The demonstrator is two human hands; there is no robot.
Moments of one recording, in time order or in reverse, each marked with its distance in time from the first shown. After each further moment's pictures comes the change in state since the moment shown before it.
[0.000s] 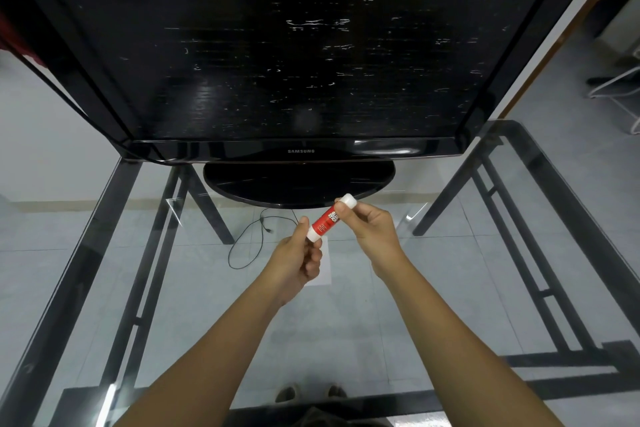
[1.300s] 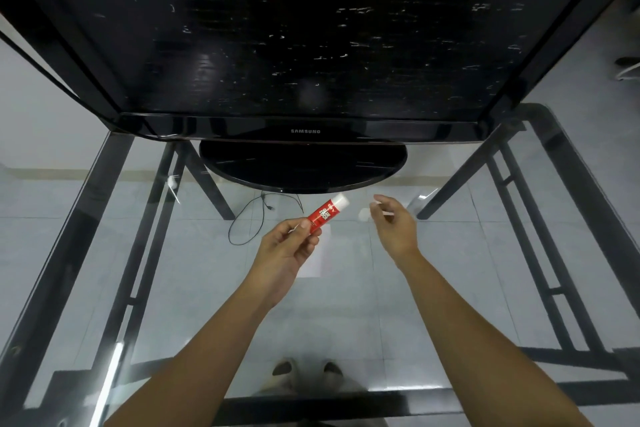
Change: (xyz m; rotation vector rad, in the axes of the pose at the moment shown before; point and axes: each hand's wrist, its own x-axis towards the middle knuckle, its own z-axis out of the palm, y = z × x) left_hand 0.015 -0.015 -0.020 -0.172 -0.001 0.208; right_hand 0.067 0.079 -0.043 -0.397 0.214 0.036
